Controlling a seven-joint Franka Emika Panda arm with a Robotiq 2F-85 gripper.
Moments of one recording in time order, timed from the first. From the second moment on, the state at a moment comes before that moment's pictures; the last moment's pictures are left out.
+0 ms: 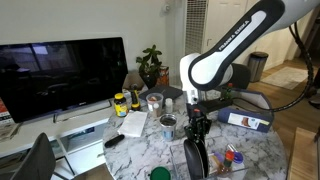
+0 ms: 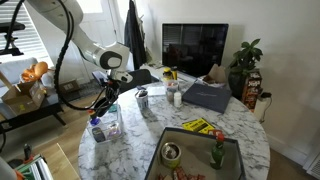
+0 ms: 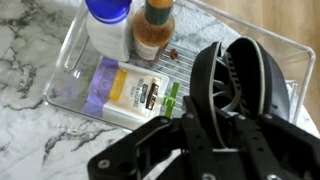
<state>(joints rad) 0.22 0.32 0.17 -2.19 0.32 2.23 0.34</state>
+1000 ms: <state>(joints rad) 0.06 -0.03 0.06 -2.35 0.70 2.13 0.14</state>
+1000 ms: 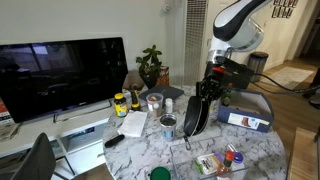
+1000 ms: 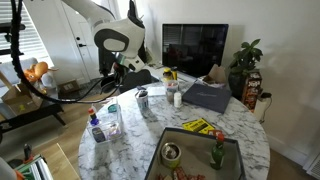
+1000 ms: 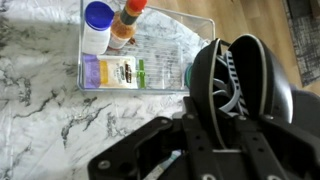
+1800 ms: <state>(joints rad) -0.10 0.27 -0.09 -2.25 0.81 2.13 0.12</state>
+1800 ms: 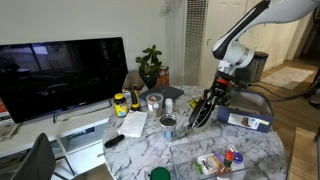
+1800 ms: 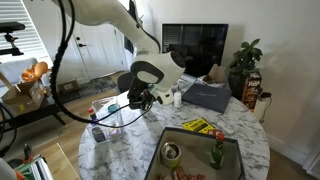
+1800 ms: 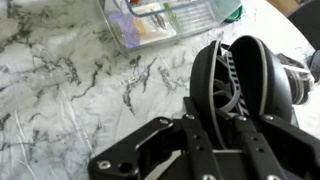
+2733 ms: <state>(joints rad) -0.12 0.70 -0.09 -1.81 0.67 1.82 0.17</state>
